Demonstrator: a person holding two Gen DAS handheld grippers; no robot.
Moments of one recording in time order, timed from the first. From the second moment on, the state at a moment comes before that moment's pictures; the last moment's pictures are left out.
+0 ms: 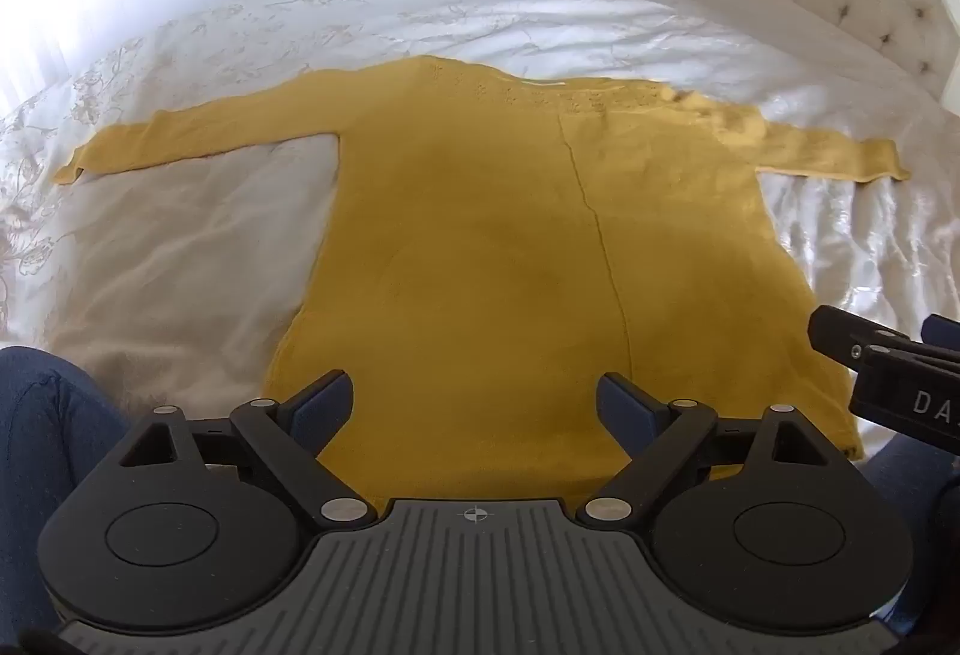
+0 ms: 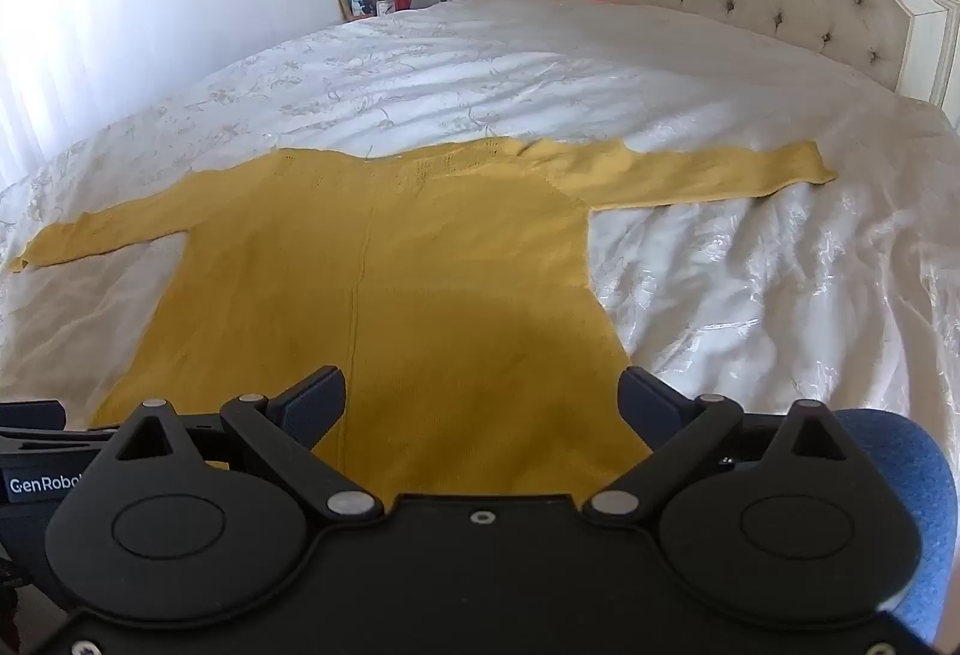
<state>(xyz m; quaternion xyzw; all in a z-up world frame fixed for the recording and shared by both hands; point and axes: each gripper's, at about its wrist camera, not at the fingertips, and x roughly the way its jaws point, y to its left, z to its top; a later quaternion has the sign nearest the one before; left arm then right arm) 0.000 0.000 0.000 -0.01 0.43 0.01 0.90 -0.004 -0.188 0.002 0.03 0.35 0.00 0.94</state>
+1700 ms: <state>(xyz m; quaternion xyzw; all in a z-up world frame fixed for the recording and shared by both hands) 0.004 0.002 -0.006 0.01 0.44 0.01 0.90 0.001 -0.183 -0.010 0.02 0.38 0.00 0.92</state>
